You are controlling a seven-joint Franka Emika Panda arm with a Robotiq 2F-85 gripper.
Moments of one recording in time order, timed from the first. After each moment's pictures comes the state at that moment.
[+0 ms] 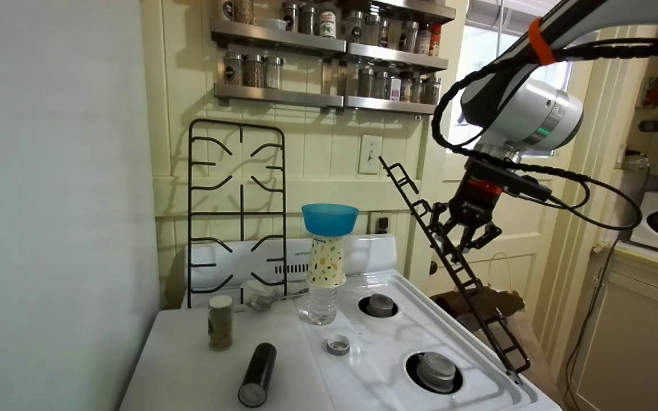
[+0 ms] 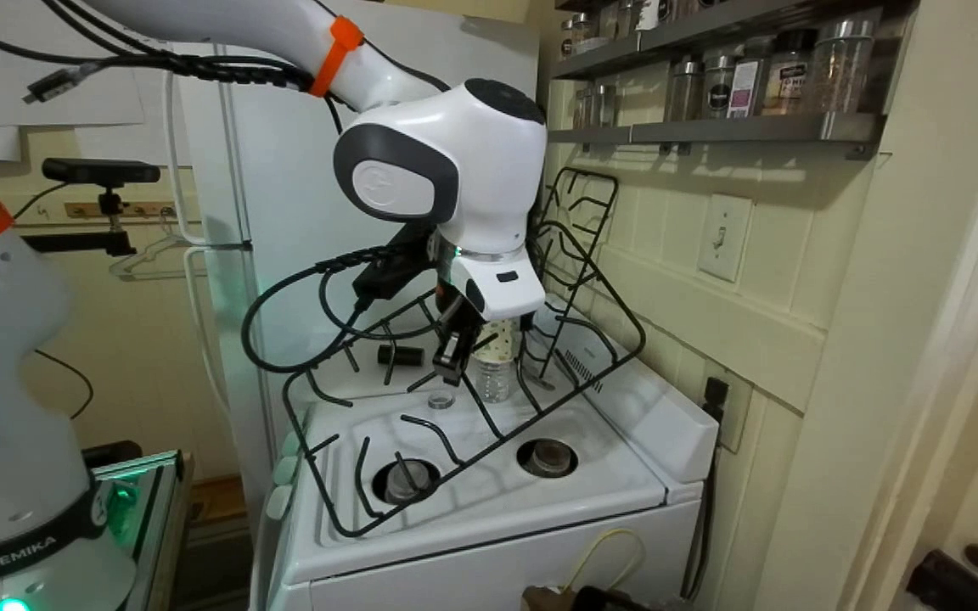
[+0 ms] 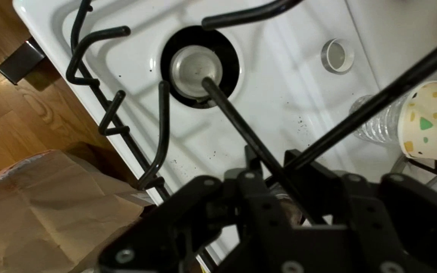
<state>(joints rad) -0.11 -0.17 -0.19 -2.40 0.41 2.12 0.17</state>
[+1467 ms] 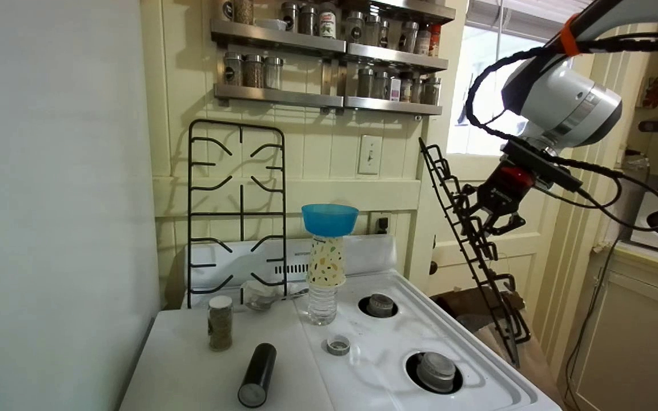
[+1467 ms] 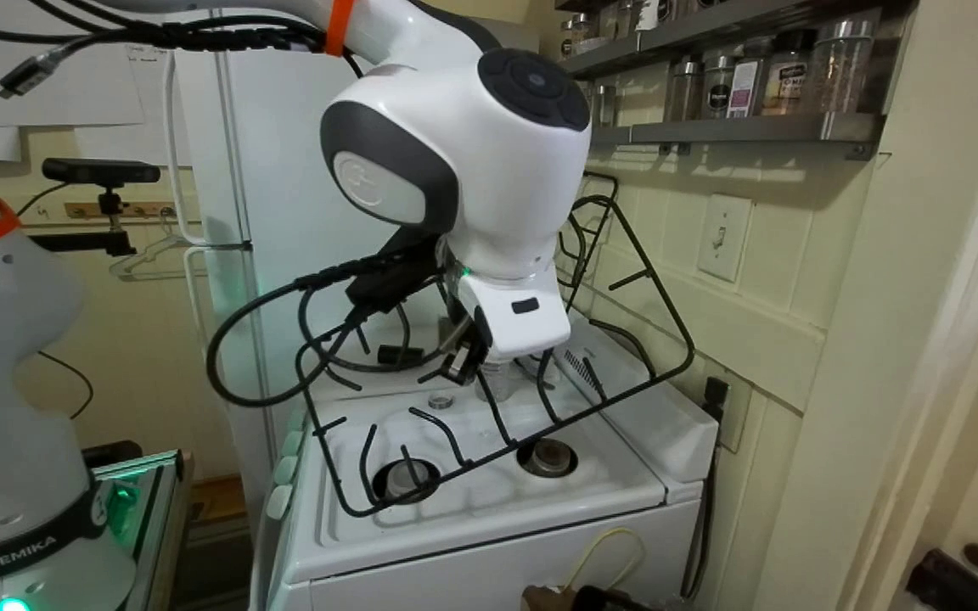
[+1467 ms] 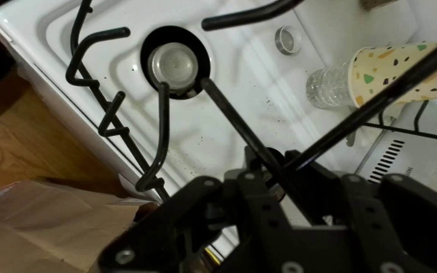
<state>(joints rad) -0.23 -0.14 -0.27 -2.32 0.58 1.95 0.04</state>
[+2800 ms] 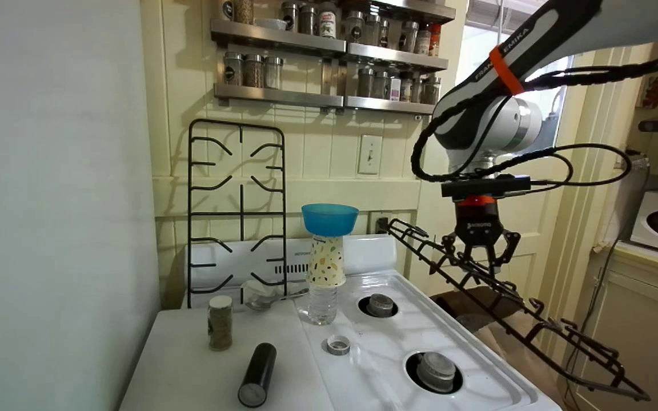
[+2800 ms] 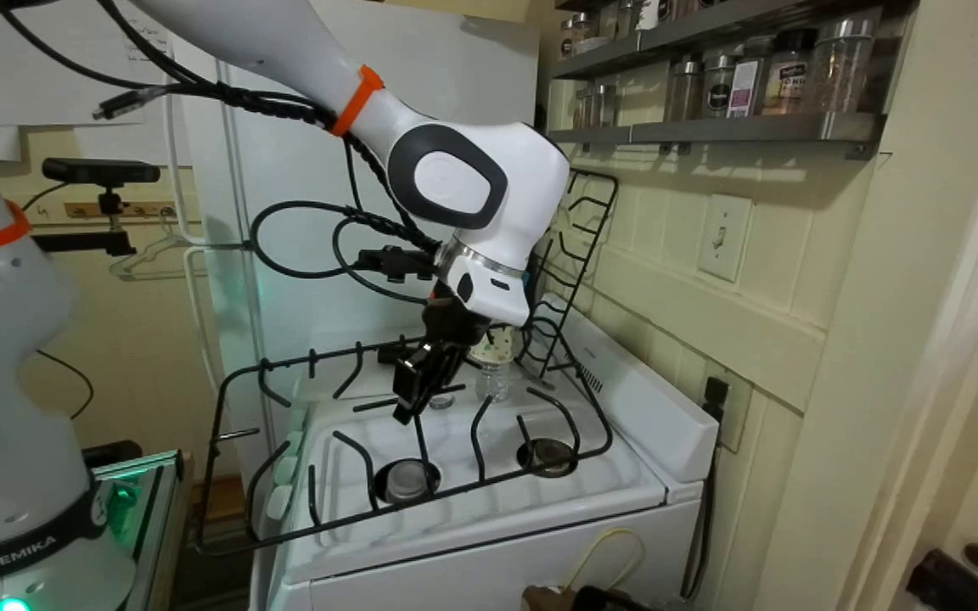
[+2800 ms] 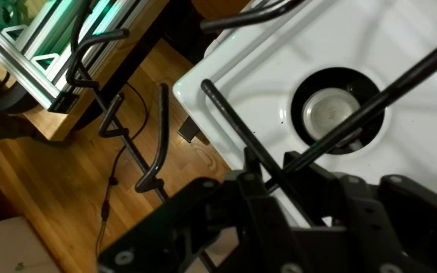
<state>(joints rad) -0.15 -0.04 -0.07 -2.28 0.03 1.83 0.66</state>
